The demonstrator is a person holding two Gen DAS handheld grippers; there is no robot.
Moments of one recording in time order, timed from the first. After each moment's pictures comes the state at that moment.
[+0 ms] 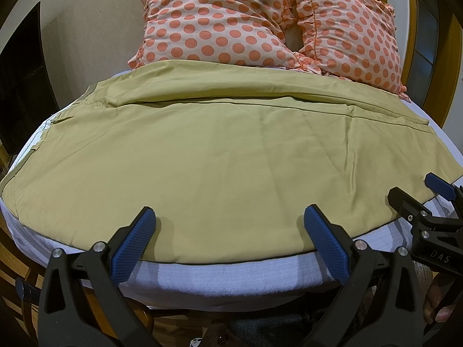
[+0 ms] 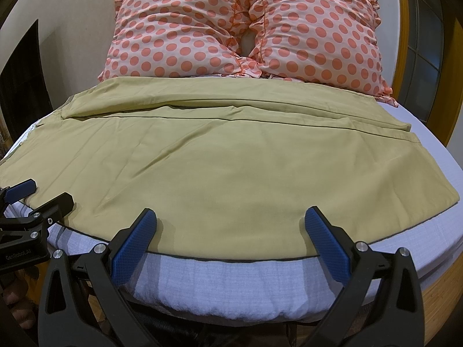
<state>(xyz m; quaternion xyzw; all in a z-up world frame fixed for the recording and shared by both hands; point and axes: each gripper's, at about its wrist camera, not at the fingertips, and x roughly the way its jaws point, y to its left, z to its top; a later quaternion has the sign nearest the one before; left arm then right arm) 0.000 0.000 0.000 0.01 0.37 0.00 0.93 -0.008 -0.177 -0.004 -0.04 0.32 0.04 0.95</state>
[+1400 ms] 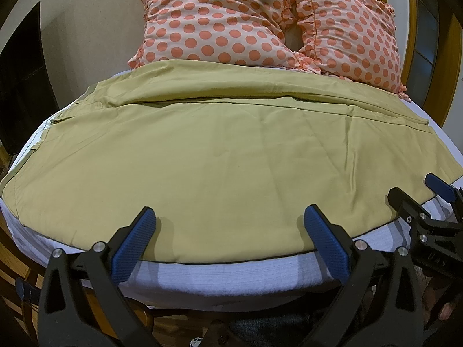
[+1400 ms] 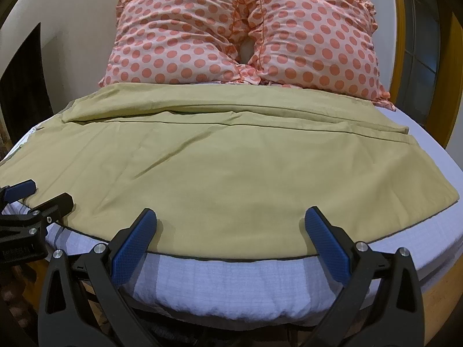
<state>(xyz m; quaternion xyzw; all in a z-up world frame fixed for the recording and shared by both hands) 0.000 0.000 0.001 0.01 0.37 0.00 0.93 -0.014 -0.179 -0.009 -0.05 0.29 0.04 0.95</state>
